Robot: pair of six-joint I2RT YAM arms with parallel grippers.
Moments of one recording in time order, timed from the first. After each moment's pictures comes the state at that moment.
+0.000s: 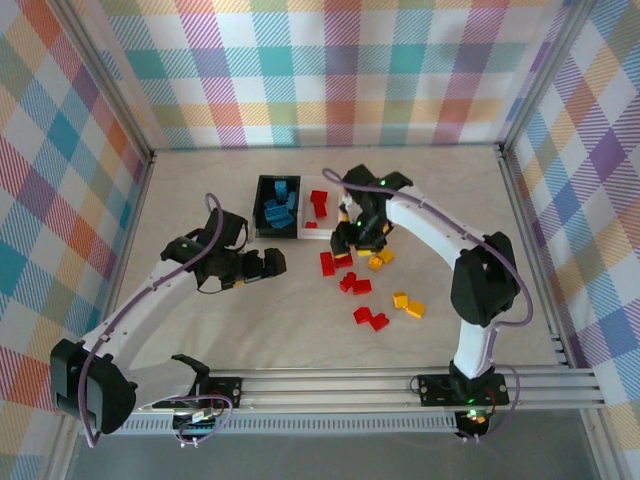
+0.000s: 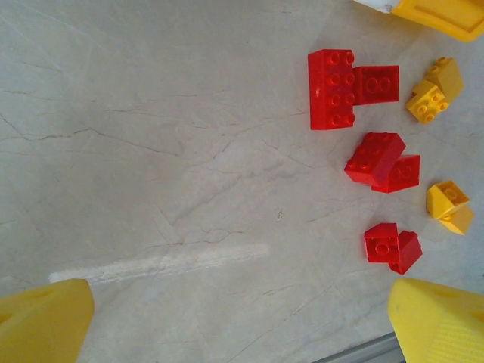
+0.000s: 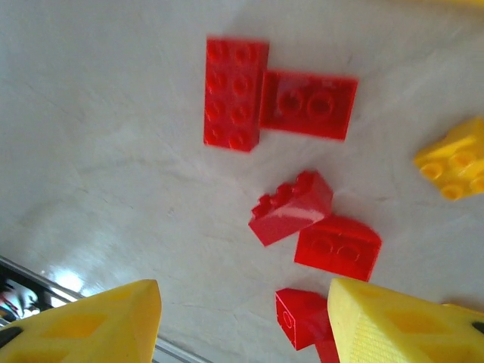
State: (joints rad) left arm -0.42 1.17 0.96 -0.87 0.24 -0.59; right arm 0.62 1.84 1.58 -1.14 -0.28 0.38
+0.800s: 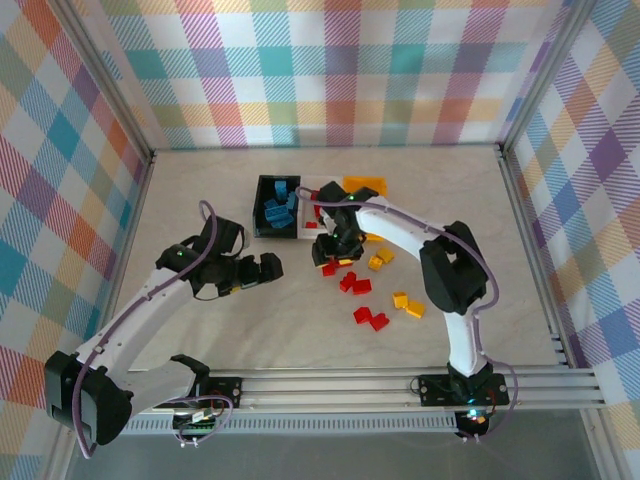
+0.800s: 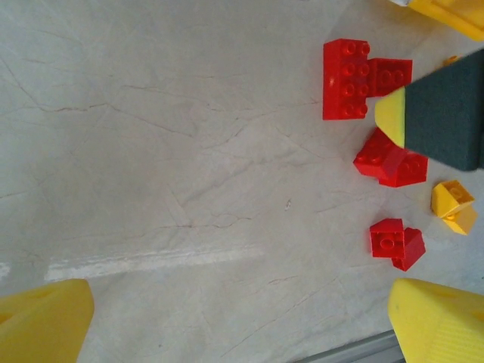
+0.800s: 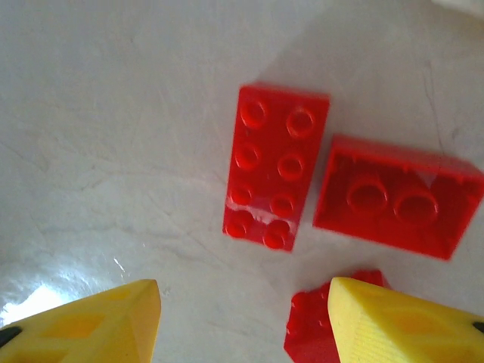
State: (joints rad) left arm -0.42 1.11 0.92 -0.89 0.23 -0.63; right arm 0.70 2.05 1.66 -1.00 -0.24 0.40
